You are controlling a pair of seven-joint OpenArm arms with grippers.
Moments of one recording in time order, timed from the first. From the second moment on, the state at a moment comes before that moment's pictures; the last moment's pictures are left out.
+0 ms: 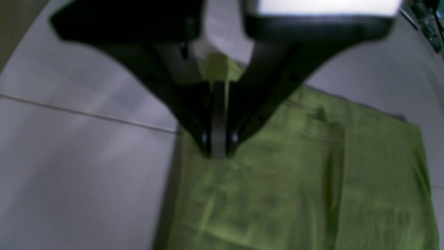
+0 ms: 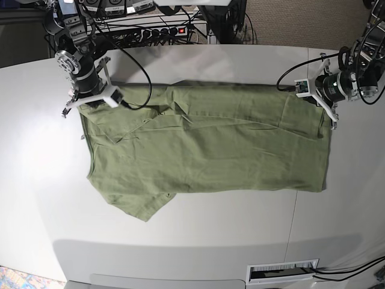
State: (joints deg) left arm 13.1 -49.0 16.7 97.6 15.1 -42.0 11.2; right arm -23.4 32.2 -5.6 110.2 -25.9 26.1 -42.2
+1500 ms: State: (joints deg) left arm 6.9 -58.2 16.2 102.0 -5.1 -19.5 14.5; right arm -30.7 33.6 8.9 120.6 -7.5 26.9 -44.3
